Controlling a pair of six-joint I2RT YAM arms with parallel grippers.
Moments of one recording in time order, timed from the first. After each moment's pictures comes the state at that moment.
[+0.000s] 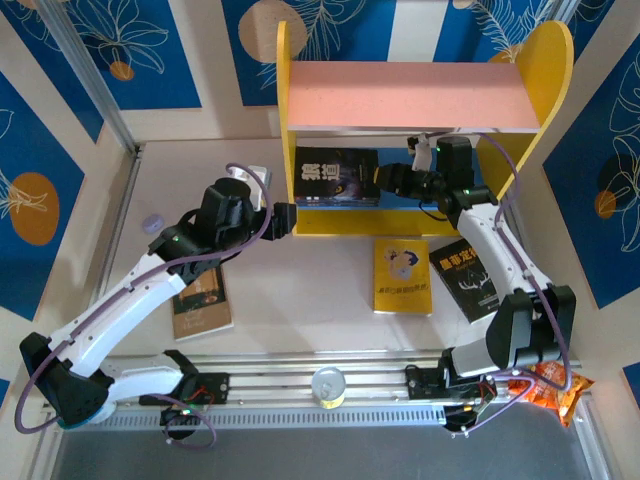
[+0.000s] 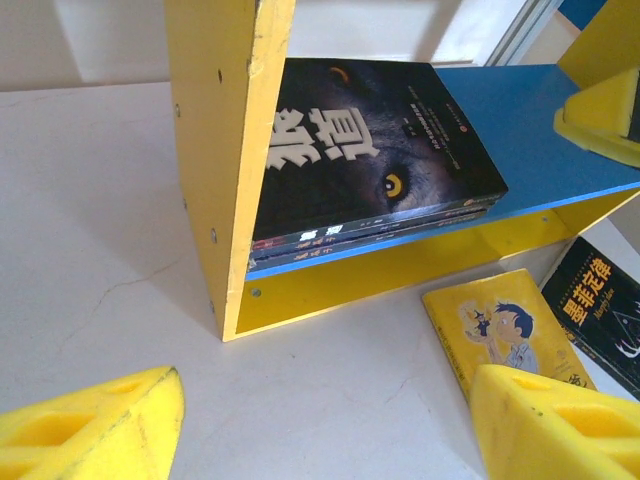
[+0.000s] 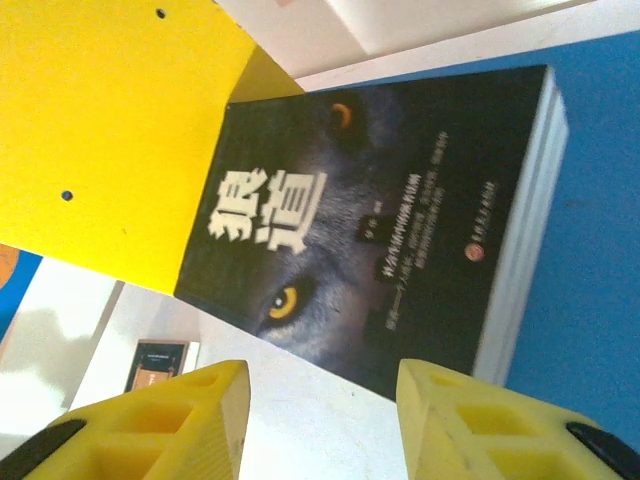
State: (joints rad) left arm -0.70 1.17 1.21 -0.54 -0.13 -0.37; right arm 0.13 1.40 1.21 -0.38 -0.57 0.38
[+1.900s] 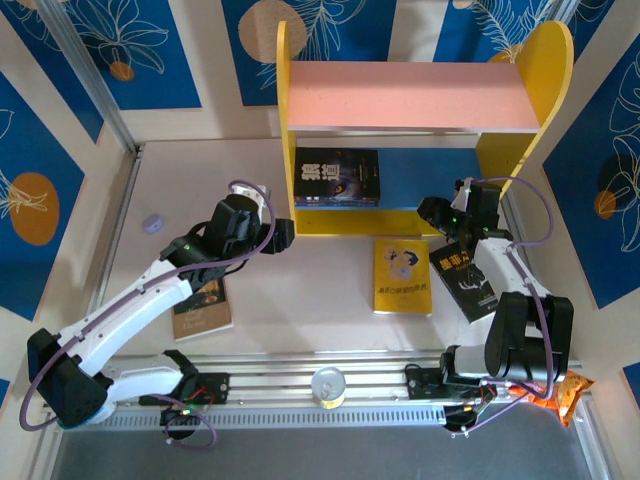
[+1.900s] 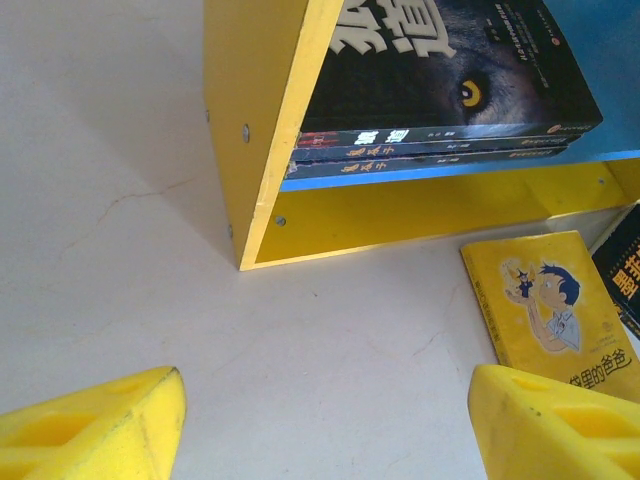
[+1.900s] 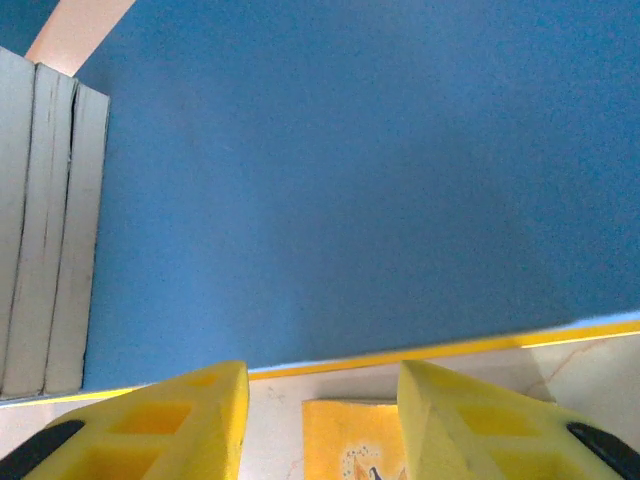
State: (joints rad) left arm -0.70 1.16 1.06 -0.52 -0.15 -0.47; right arm -0.13 1.35 0.82 -0.16 -0.44 0.50
